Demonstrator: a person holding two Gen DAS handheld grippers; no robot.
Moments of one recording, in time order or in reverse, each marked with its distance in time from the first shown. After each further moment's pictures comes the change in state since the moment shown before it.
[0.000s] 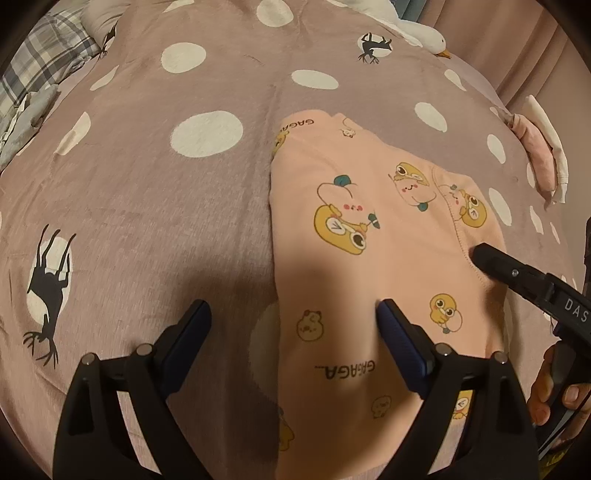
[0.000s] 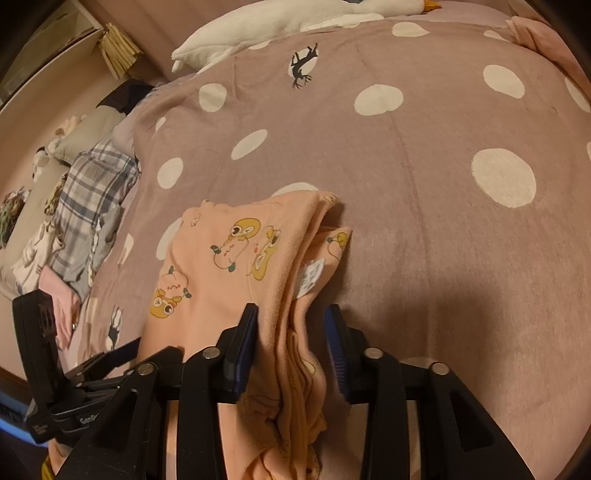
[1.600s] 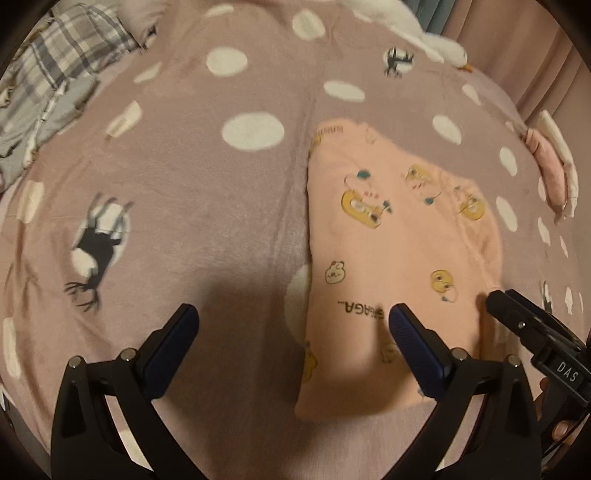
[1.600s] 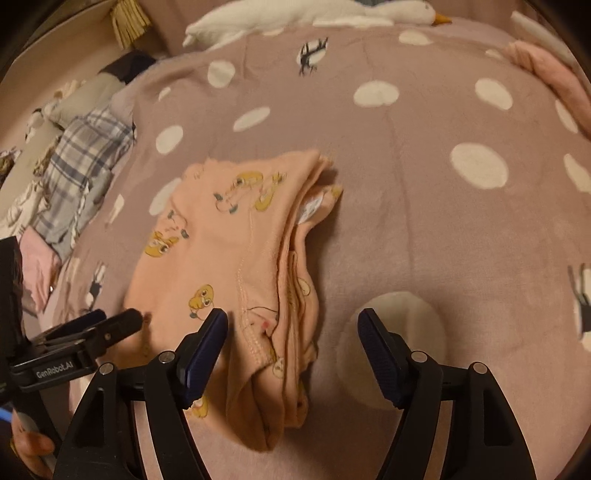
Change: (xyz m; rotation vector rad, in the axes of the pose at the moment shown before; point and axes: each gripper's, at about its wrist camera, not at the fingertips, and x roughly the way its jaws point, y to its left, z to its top) left arm -0.051 0.007 -0.030 -0.080 -0.046 0.091; right arm -0.023 0.024 -0.033 -0.096 0.011 -0.111
